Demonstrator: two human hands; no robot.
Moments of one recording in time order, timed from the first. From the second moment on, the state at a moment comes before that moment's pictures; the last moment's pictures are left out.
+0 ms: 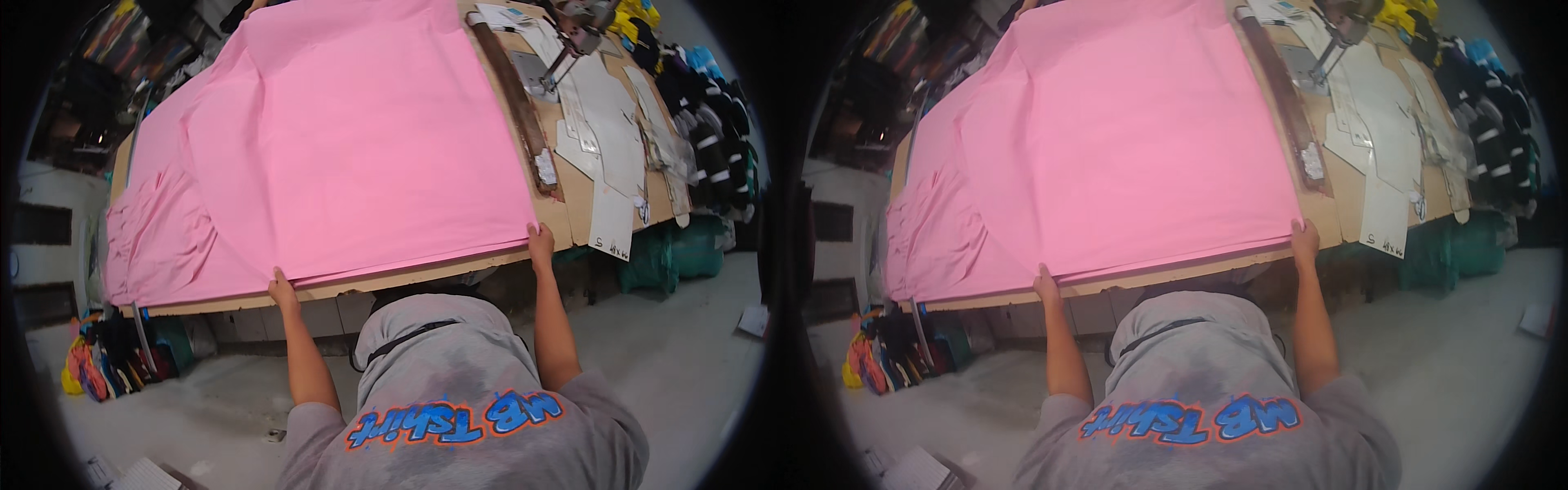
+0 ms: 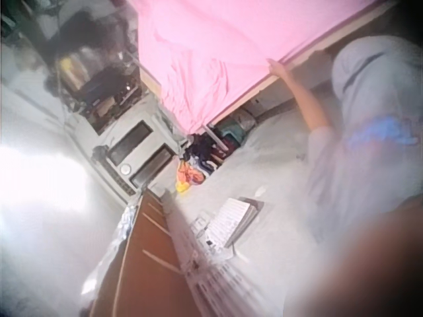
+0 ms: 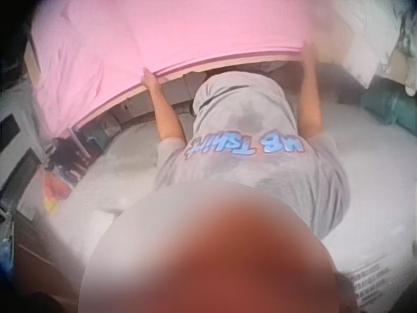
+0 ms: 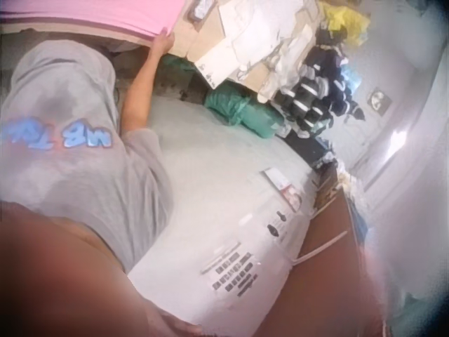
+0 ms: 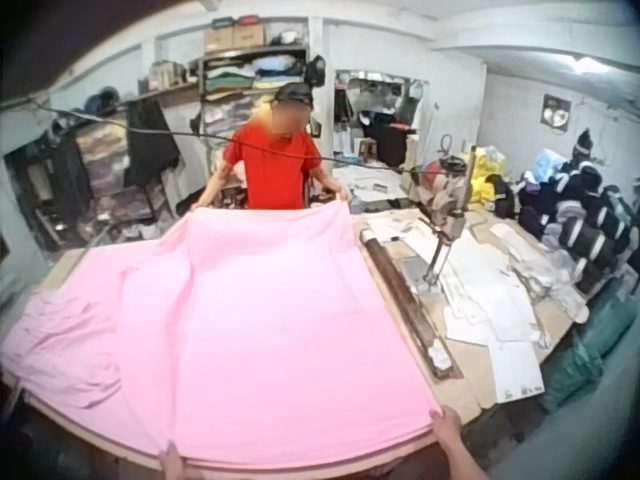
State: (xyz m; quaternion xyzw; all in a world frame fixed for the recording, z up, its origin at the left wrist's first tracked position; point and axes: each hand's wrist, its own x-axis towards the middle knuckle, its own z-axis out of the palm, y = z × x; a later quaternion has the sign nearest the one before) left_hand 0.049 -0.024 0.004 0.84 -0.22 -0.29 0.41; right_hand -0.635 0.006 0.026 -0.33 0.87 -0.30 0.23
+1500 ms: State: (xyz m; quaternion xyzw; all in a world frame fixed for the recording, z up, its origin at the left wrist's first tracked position) left_hand 0.036 -0.002 0.018 0.84 -0.26 -0.21 0.43; right_hand -0.648 0.033 0.020 -0.30 0.83 -0.39 0.26
